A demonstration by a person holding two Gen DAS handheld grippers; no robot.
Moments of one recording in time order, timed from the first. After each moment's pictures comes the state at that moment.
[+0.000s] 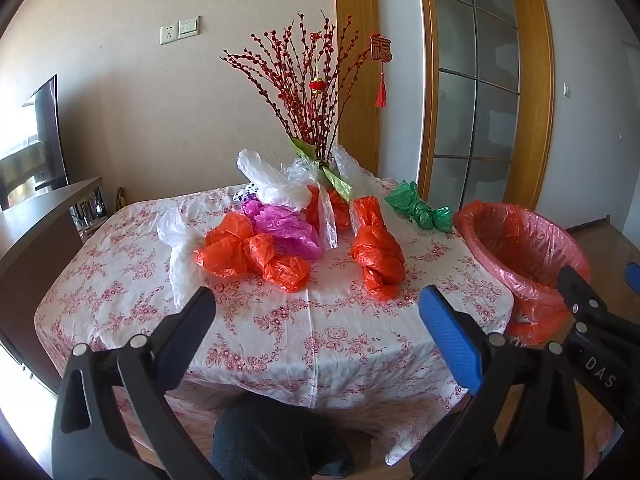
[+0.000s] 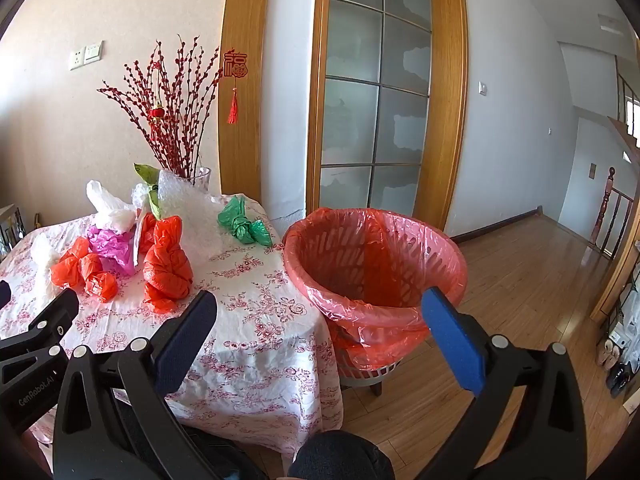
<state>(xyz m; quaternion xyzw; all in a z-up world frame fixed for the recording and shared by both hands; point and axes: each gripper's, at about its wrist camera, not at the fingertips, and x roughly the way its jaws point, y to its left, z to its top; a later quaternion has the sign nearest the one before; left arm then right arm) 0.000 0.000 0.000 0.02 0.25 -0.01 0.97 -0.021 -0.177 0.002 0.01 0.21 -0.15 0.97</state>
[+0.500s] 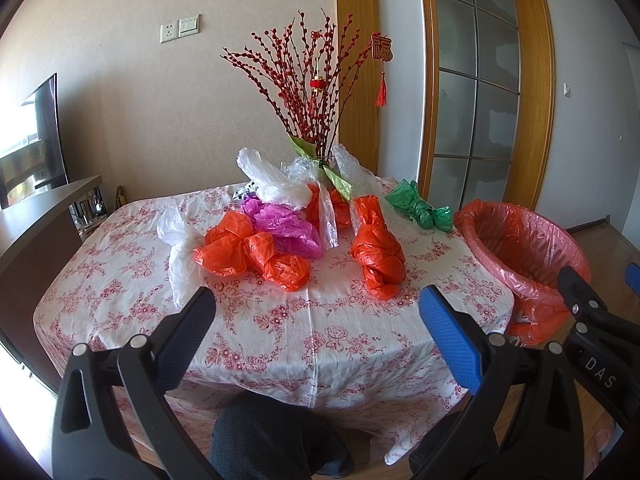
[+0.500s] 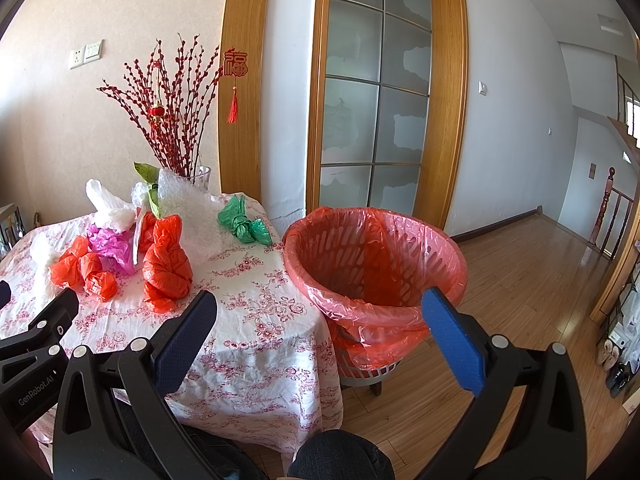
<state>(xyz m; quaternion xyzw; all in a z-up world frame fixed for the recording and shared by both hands) 0.000 0.000 0.000 0.02 0.25 -0.01 0.97 -0.021 -0.177 0.001 0.01 0.21 -0.15 0.97</state>
